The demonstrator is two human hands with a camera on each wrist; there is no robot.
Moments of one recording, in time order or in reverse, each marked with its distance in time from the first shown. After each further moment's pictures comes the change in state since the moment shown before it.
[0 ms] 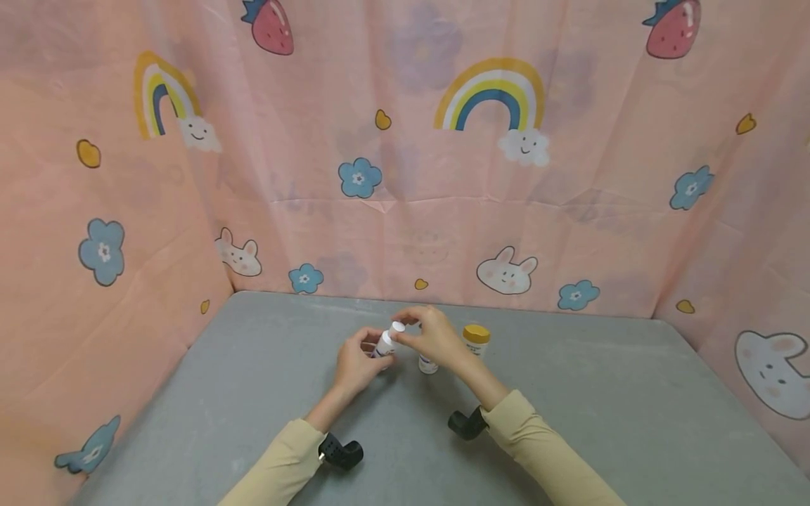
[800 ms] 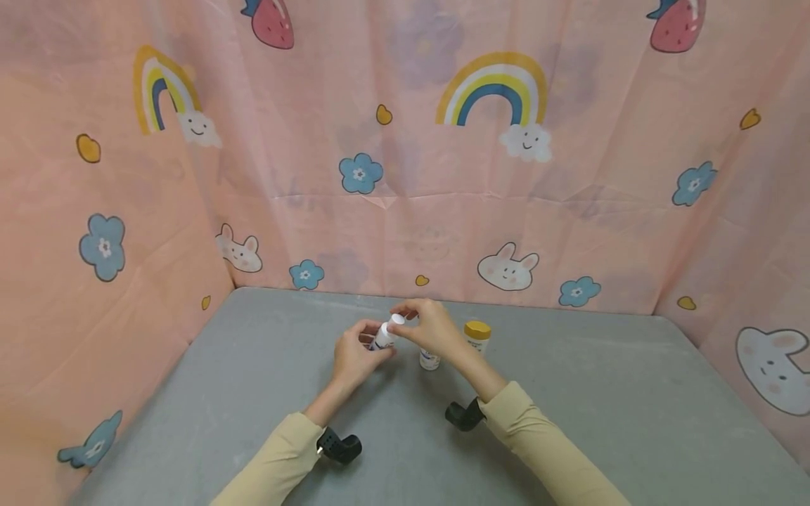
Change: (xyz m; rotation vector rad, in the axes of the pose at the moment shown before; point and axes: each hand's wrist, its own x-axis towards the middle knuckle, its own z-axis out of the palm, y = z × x) left_hand 0.000 0.011 -0.007 0.000 0.037 0.005; right_hand 0.005 -0.011 -0.005 0.007 -0.024 0.051
